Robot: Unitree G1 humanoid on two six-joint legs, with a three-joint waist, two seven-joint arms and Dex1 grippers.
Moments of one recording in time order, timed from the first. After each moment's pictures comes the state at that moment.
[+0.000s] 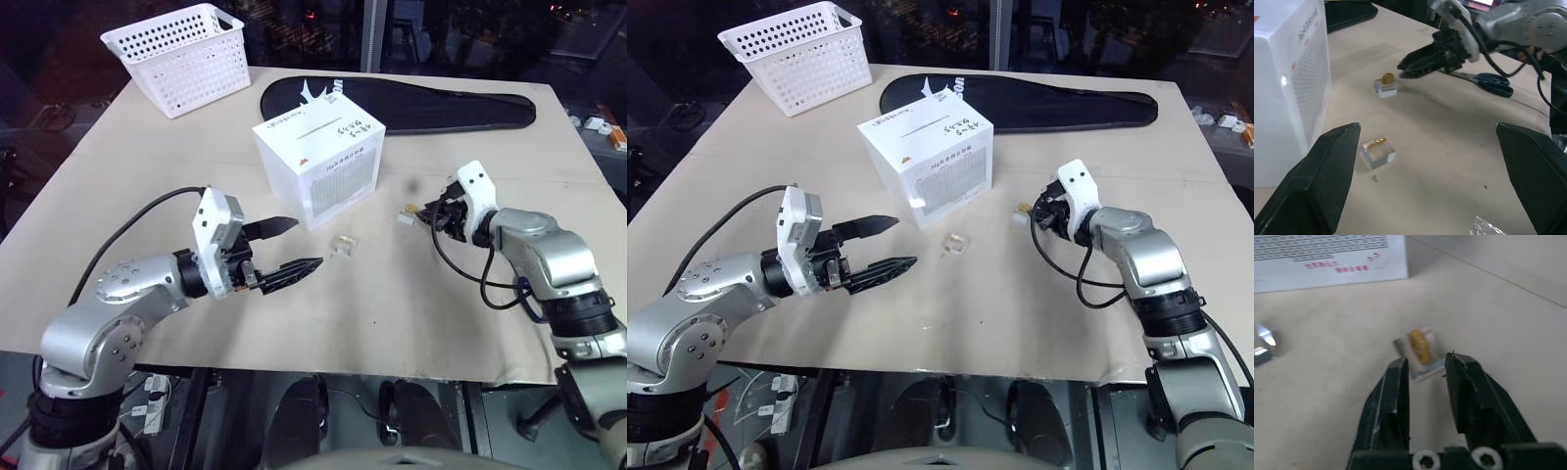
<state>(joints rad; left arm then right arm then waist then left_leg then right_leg) -0.14 0.75 0.23 -0.54 -0.81 0.72 -0.80 -0.65 -0.53 0.14 0.07 0.29 0.77 0.59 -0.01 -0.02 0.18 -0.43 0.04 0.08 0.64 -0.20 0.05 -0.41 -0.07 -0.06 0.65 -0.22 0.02</state>
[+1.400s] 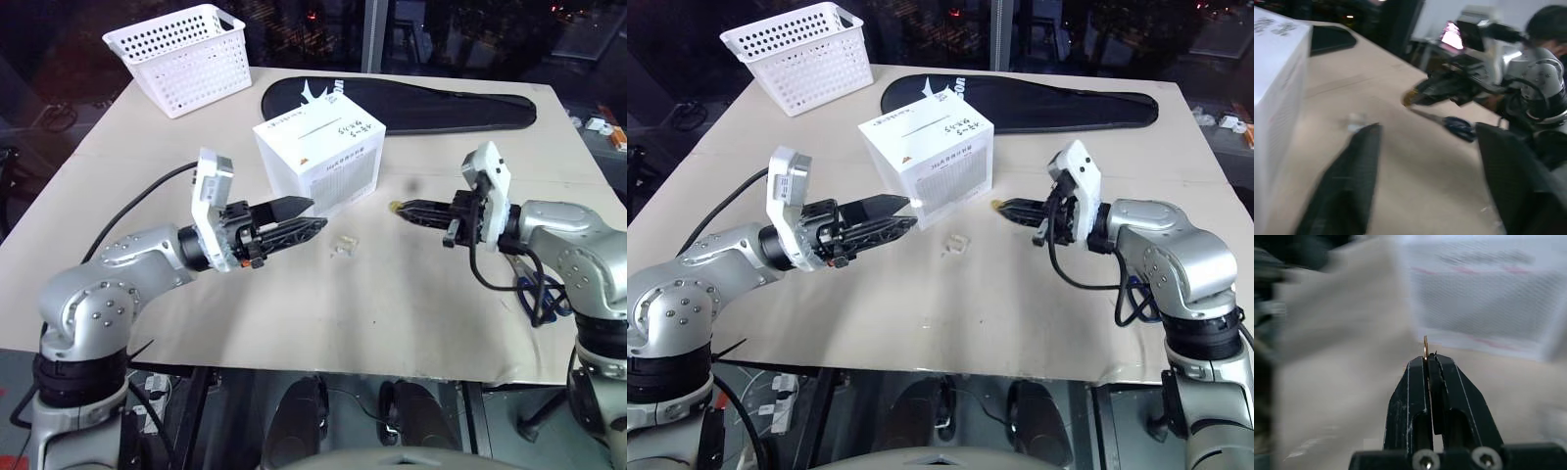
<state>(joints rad) -0.41 0.73 0.20 -0.40 -1.12 0.92 -0.75 -0.57 -0.59 -0.05 -0.51 0.68 1.06 0.81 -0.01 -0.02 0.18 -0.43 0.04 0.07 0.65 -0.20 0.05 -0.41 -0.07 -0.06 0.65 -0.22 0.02</state>
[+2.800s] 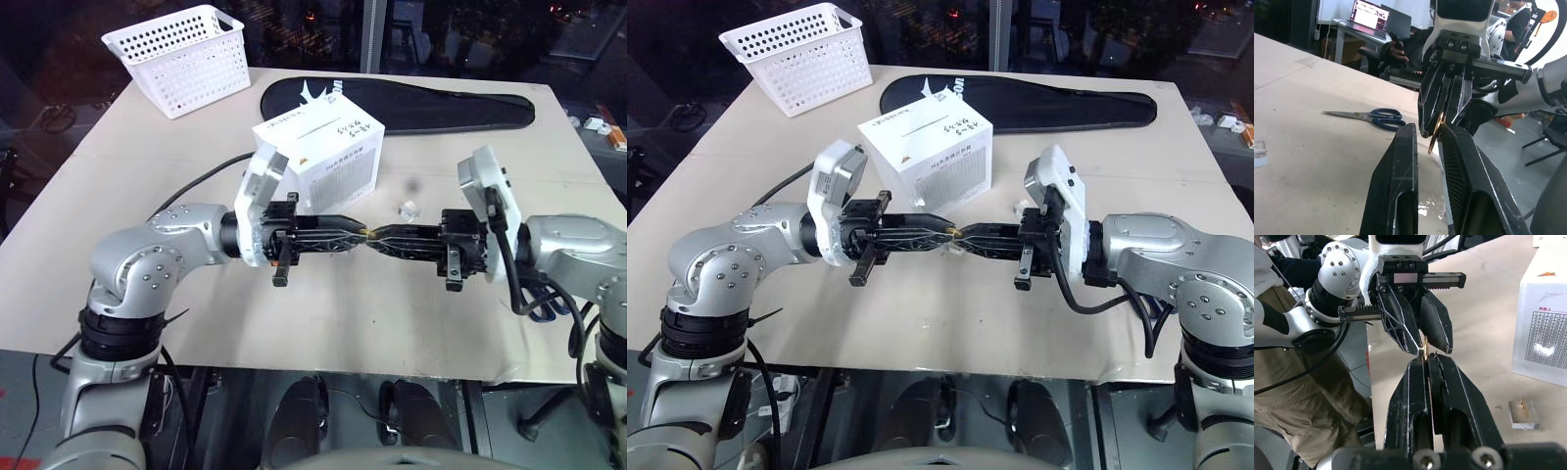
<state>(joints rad) -0.56 0.68 0.03 -0.33 -1.00 0.91 -1.03 -0.60 -0.65 -0.07 -0.66 1.14 1.15 0.55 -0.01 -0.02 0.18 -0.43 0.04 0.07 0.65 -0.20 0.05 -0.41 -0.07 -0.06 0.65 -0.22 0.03</state>
